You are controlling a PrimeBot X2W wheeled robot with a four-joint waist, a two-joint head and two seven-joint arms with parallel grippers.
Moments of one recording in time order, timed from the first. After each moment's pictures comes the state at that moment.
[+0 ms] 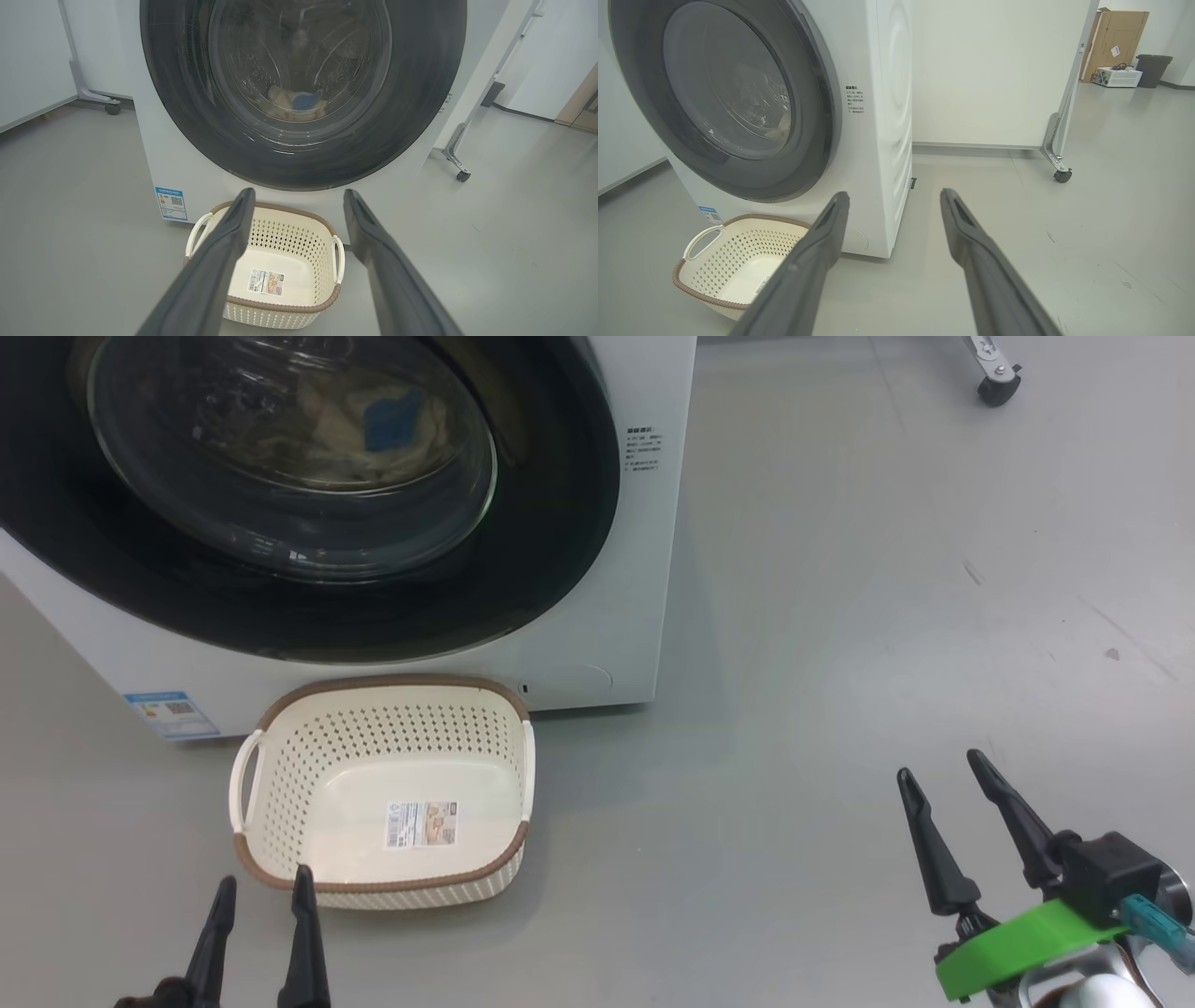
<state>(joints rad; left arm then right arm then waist) 0.15 0.06 -0.01 0.07 -0.25 -0.13 -0.26 0.06 -0.04 -0.03 0.10 0.06 0.13 -0.26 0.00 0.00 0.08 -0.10</state>
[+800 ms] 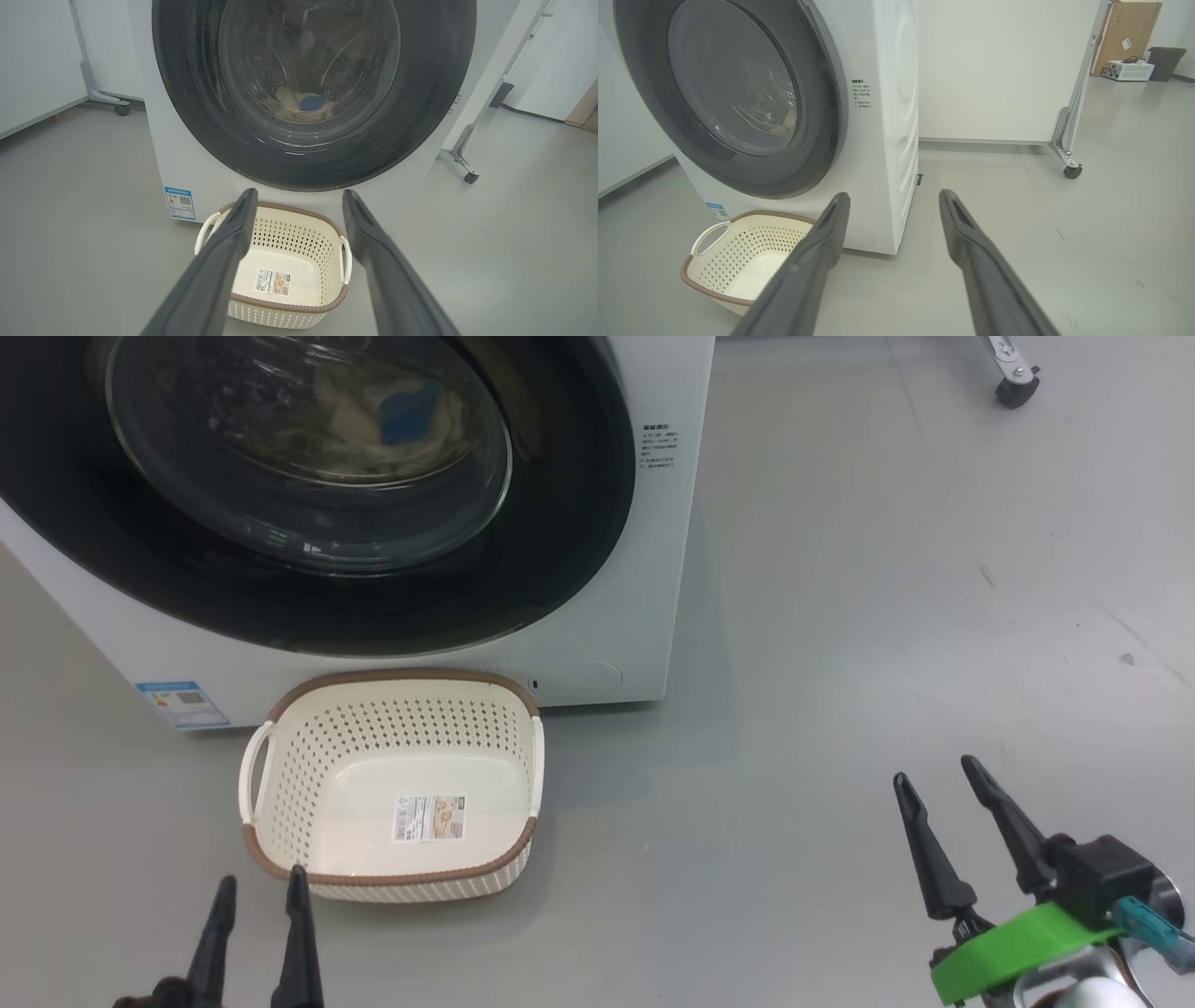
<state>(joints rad) 0.15 0.06 -0.01 0.06 -0.24 -0.13 -0.26 0.06 -0.04 -0.03 0.12 0.07 0.13 -0.26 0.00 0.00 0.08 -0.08</state>
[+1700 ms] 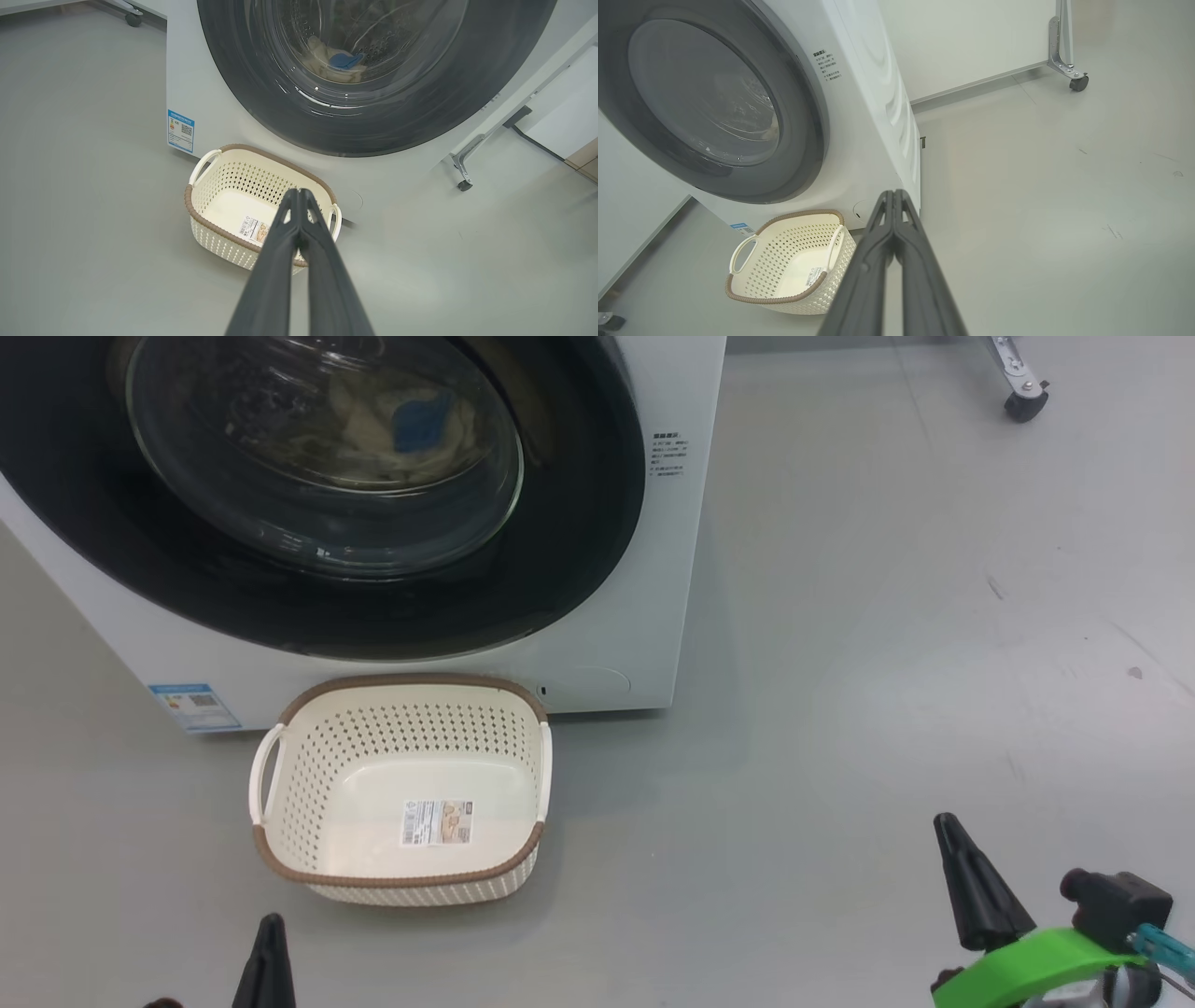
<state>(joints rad) 0.14 0.05 -0.02 0.18 -0.49 -0.13 -0.20 0.09 -0.03 -0.02 0.22 0.34 0.13 -0.21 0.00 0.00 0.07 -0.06</state>
